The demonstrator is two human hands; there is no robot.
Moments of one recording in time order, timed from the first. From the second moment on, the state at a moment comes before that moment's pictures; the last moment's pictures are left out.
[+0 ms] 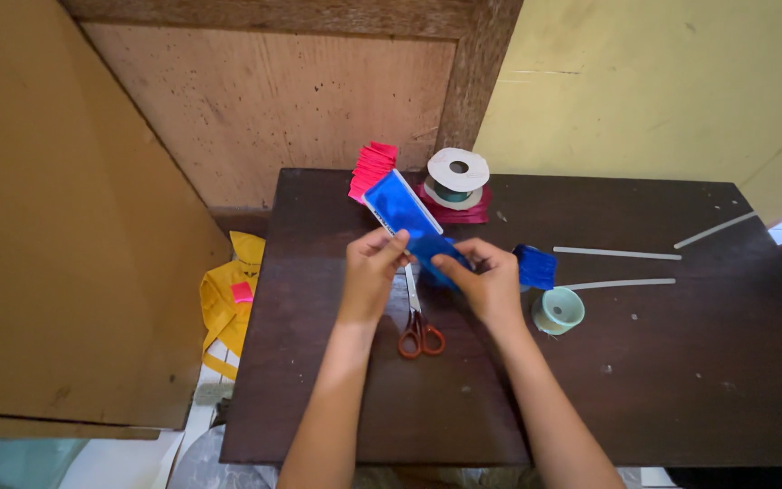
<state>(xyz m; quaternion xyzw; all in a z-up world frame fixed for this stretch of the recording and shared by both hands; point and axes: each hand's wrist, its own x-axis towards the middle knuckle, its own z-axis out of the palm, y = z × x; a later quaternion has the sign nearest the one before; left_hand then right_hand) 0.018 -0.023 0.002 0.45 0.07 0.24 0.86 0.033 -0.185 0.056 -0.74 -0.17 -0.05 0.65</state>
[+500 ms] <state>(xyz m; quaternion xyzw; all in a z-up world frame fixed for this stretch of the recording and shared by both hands) -0.012 -0.003 0.055 0.32 0.11 0.33 0.88 0.042 -0.194 0.047 -0.78 -0.30 -0.28 0.47</state>
